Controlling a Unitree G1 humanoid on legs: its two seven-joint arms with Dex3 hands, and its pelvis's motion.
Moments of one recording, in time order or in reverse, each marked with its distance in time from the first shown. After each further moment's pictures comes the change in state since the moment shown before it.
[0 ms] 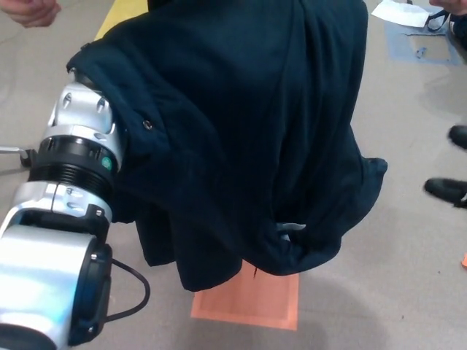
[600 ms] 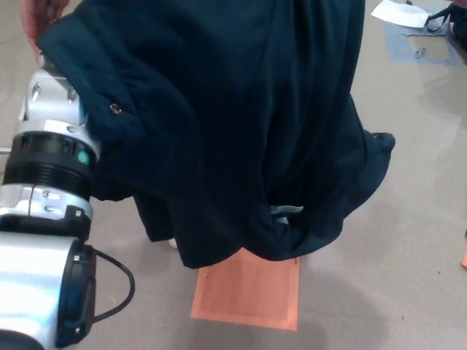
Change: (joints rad) left_arm 0.037 0.043 0.043 -0.157 -0.021 0.001 -0.057; right_arm -0.102 0.105 0.083 0.644 -0.160 -0.146 -0.178
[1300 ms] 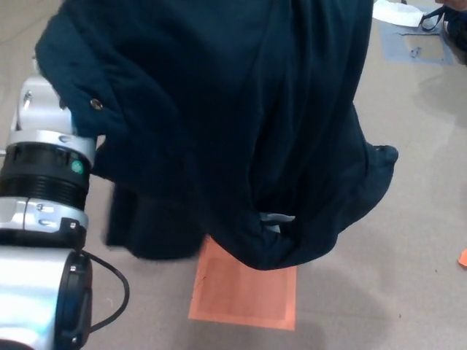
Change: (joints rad) left_arm 0.037 0.008 0.016 -0.126 -0.027 0.014 -0.054; right_arm -0.102 0.016 0.464 0.618 -0.366 -0.156 -0.268
